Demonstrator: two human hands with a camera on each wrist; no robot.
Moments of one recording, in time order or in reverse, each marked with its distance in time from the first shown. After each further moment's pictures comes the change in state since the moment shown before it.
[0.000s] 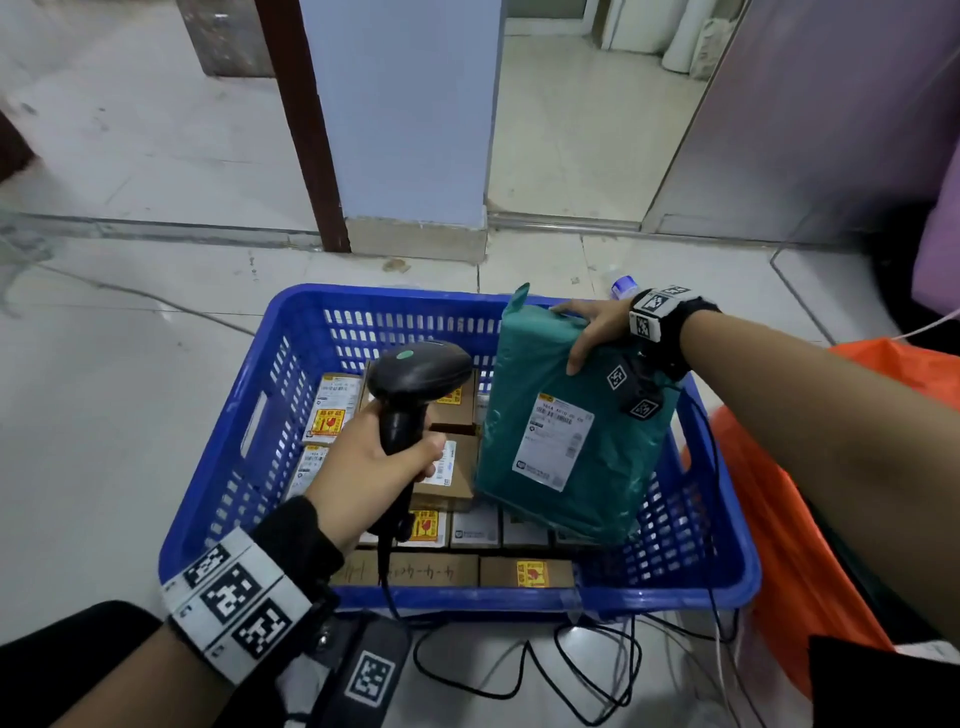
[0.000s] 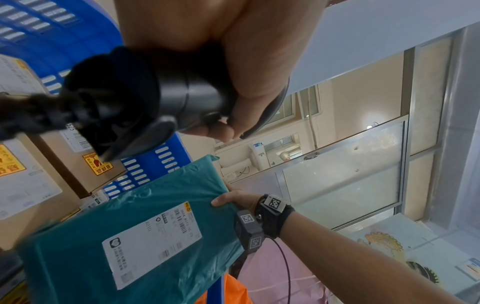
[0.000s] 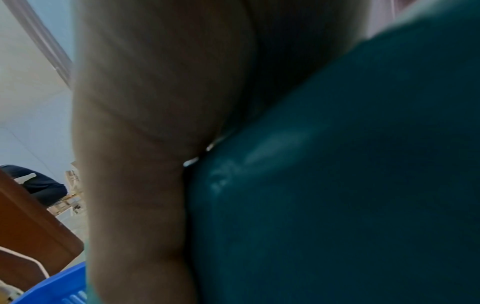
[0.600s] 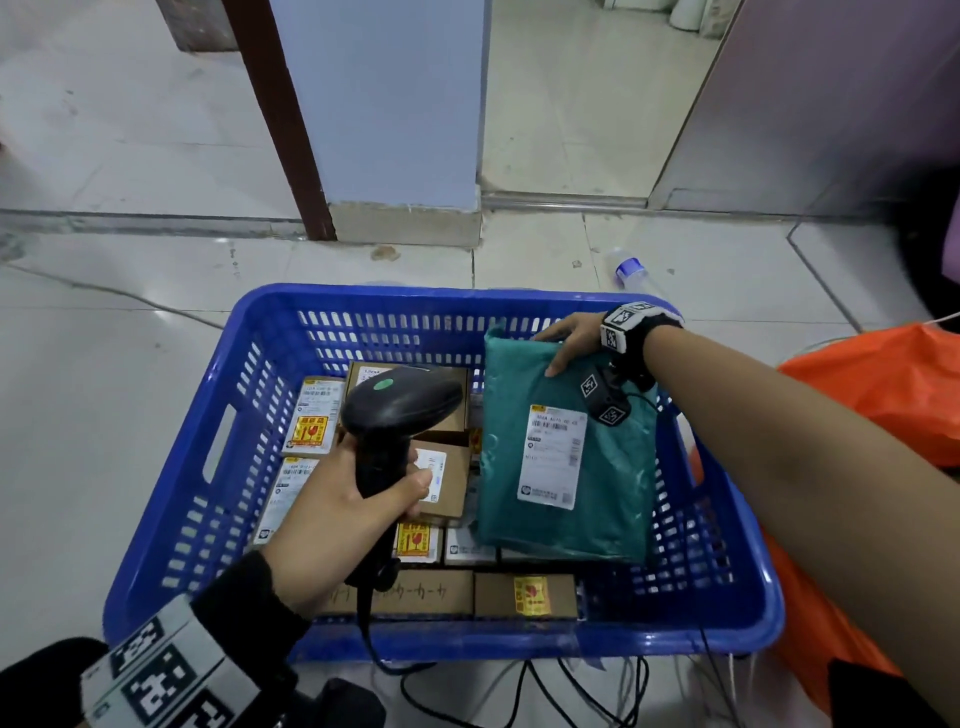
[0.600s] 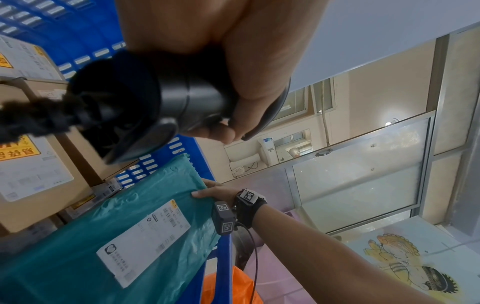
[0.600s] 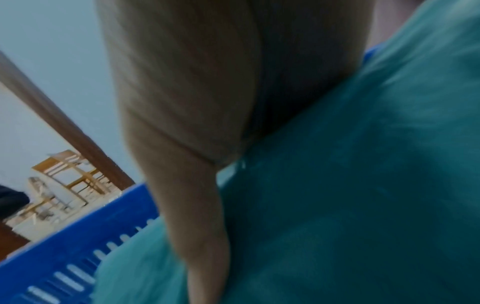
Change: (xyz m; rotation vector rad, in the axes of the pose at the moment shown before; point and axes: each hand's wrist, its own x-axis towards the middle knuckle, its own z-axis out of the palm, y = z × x) left_hand 0.019 -0.010 0.012 -0.002 -0.014 -0.074; right_hand 0.085 0.031 0.010 0.026 -0.052 -0.052
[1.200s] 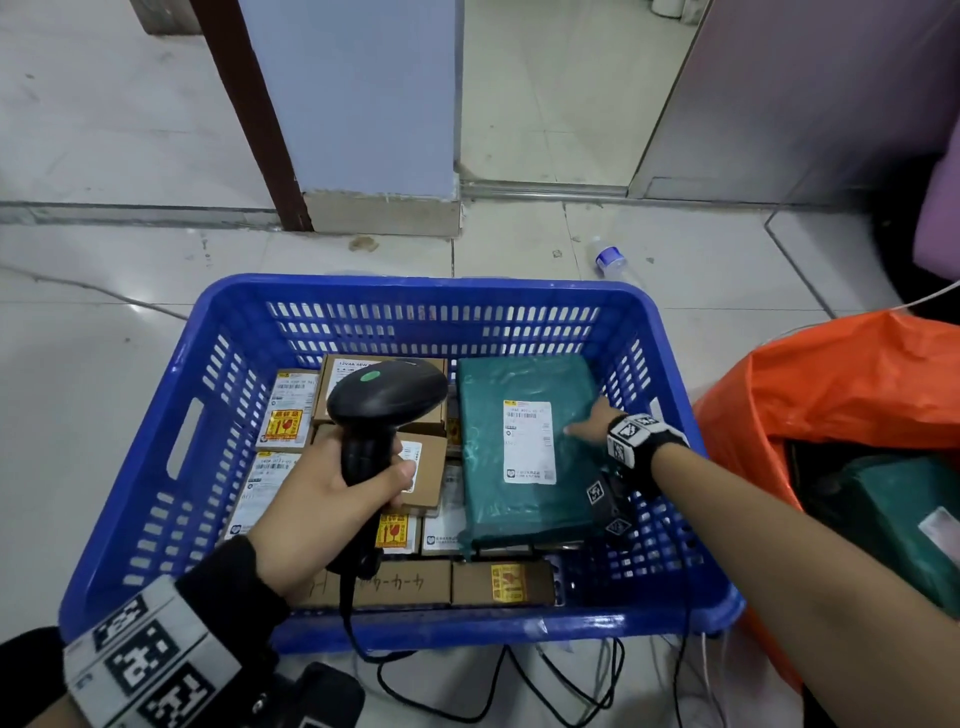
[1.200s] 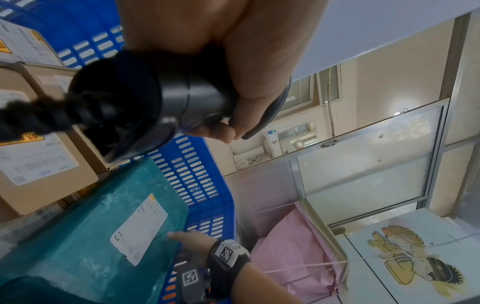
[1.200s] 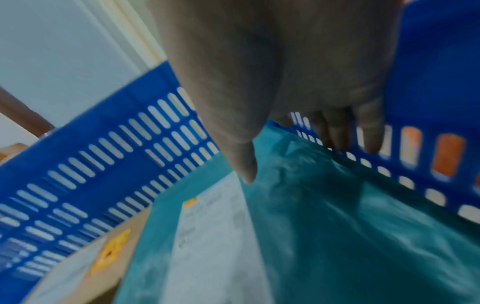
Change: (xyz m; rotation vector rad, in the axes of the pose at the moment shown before) left_hand 0.007 0.000 0.014 0.090 -0.045 0.021; right_hand 0.001 0.117 0.103 0.036 0.331 0.441
